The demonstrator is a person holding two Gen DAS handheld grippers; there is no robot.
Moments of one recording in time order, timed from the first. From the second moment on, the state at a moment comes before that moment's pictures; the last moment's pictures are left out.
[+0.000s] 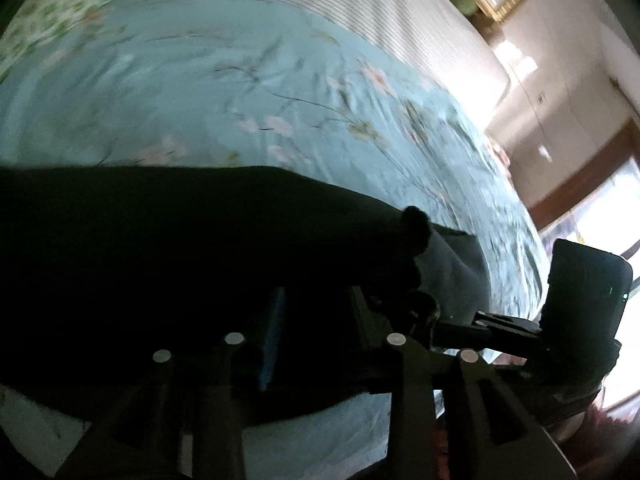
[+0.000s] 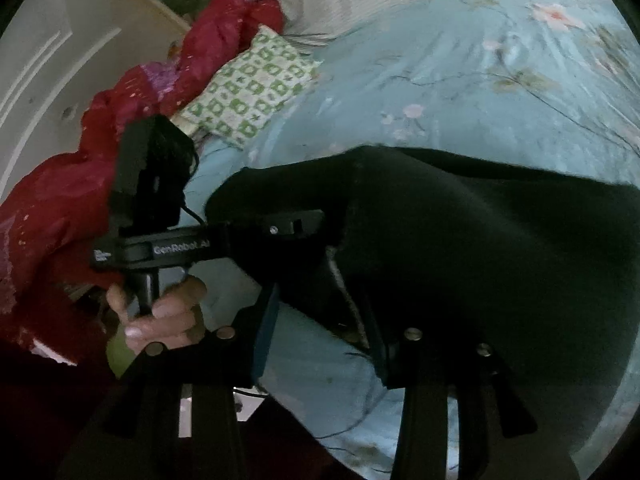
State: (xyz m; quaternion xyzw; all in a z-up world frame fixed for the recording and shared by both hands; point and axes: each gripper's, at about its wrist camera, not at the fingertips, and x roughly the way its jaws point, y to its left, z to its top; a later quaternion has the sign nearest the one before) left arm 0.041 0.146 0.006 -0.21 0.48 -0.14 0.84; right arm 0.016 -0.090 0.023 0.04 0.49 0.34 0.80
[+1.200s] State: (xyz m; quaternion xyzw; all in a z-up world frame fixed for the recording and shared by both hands) left arm -0.065 0.332 -0.019 -0.43 0.44 0.13 0.78; right arm 0.137 0.120 -0.008 -0.13 0.55 0.43 0.71
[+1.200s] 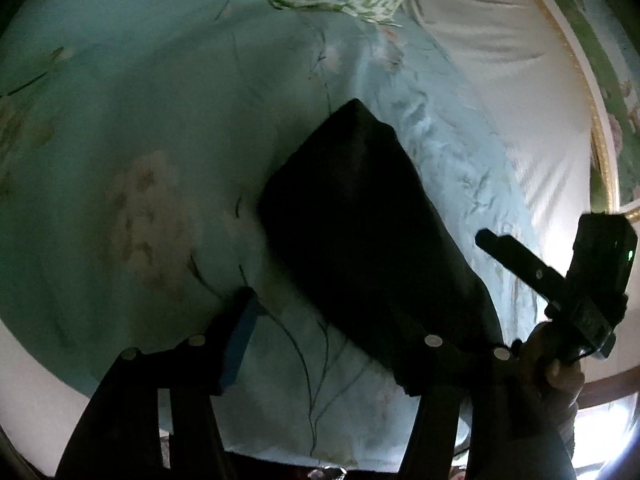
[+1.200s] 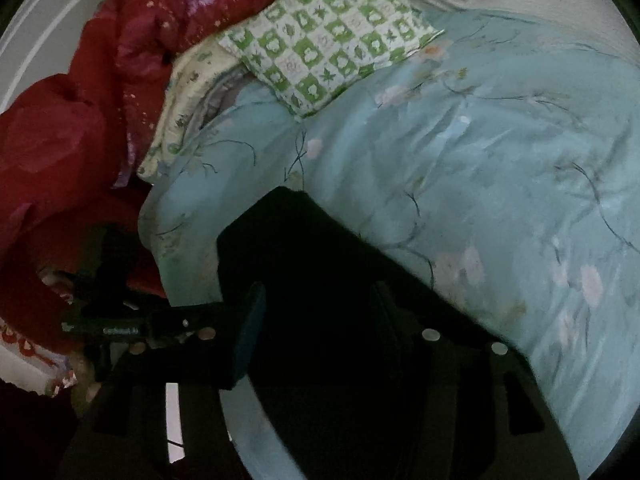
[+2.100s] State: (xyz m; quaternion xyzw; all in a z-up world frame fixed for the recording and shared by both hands) left arm -0.045 0.325 0.004 -0.42 0.40 0.16 0.80; right arm 0.145 0.203 -0.040 -0.22 0.57 0.50 0.62
